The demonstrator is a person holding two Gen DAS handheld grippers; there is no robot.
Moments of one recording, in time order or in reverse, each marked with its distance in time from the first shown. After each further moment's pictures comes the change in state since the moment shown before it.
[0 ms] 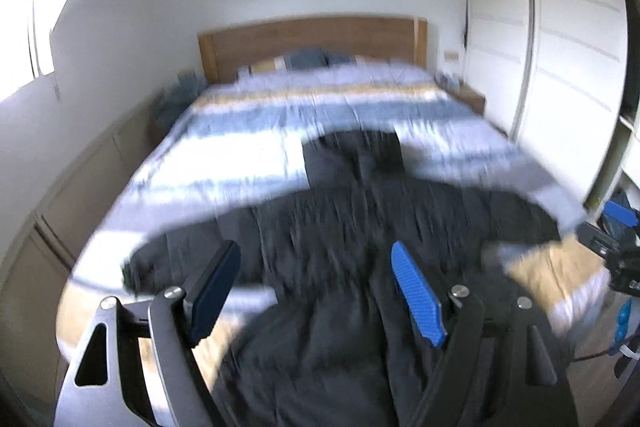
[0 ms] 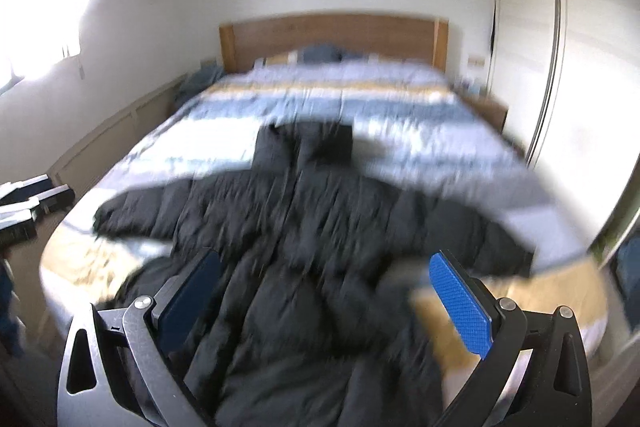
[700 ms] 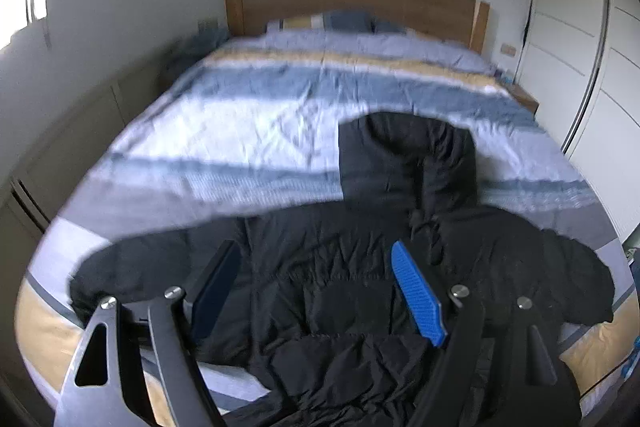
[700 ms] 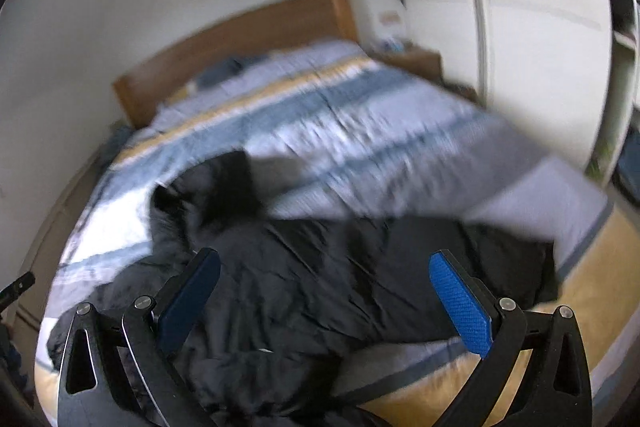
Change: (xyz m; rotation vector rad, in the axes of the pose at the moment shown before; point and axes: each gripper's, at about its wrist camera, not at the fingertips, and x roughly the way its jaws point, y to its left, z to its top) left arm 0.290 0.038 0.019 -0.153 0.201 0.059; right arm 0.221 -0.153 0.024 0.391 0.078 -0.162
